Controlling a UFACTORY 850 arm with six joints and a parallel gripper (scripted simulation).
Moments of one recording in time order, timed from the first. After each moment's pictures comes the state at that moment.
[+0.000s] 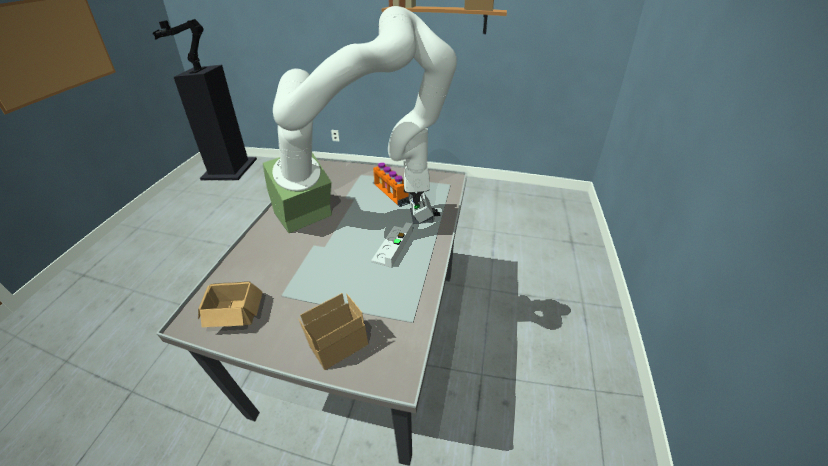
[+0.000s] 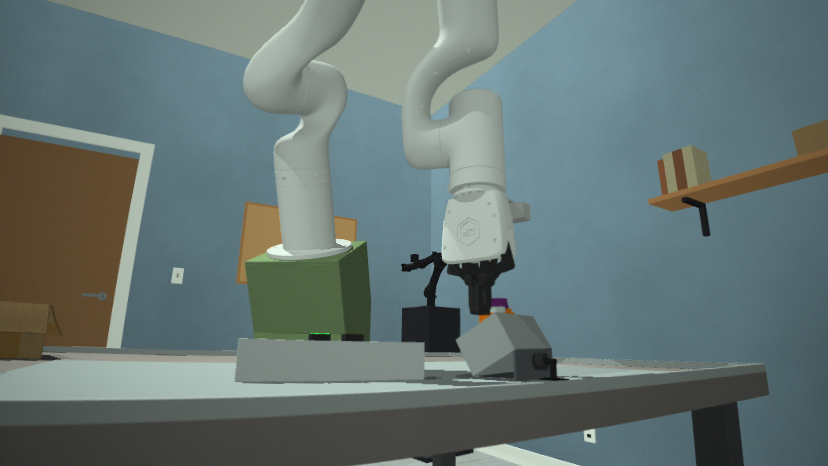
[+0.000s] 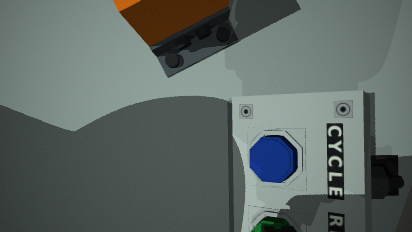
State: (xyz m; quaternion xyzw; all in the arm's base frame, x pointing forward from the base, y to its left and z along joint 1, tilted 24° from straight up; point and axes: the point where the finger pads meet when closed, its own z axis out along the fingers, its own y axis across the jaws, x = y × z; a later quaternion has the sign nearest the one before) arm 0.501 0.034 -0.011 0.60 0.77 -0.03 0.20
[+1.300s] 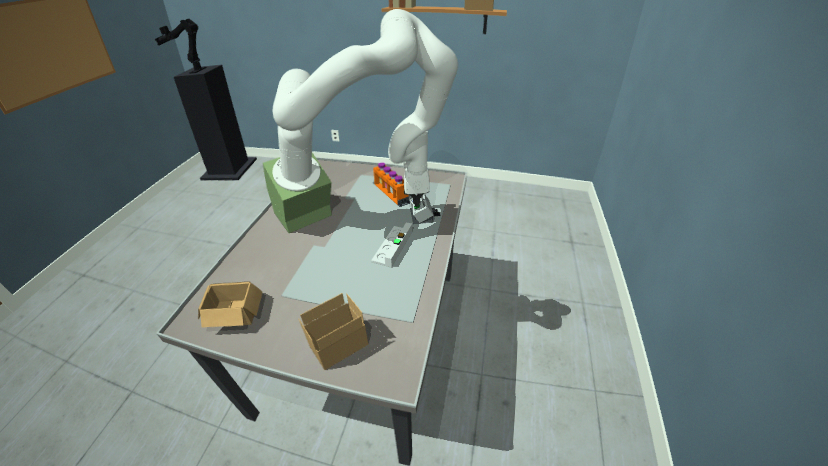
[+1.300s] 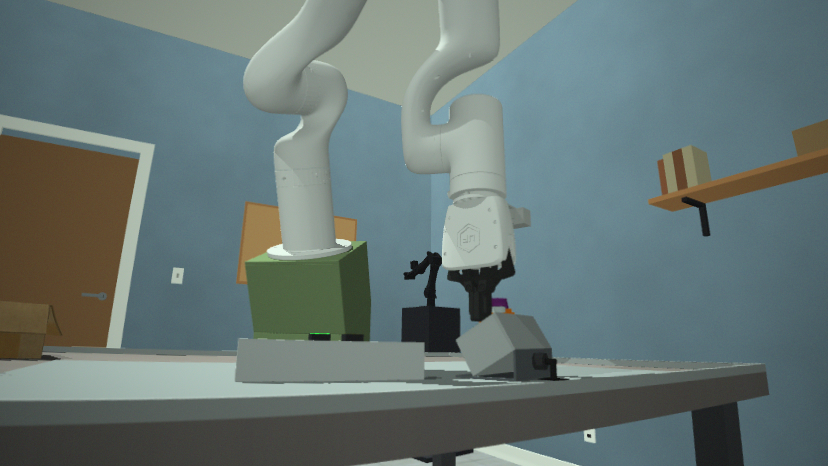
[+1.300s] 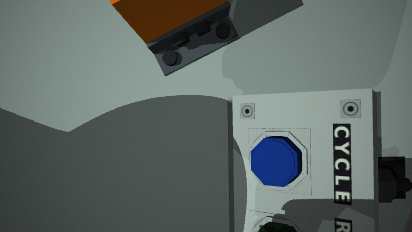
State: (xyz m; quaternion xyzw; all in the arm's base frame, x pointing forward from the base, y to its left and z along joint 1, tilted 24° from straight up) arm 0.503 0.031 -0.019 0.60 0.77 -0.03 0.20
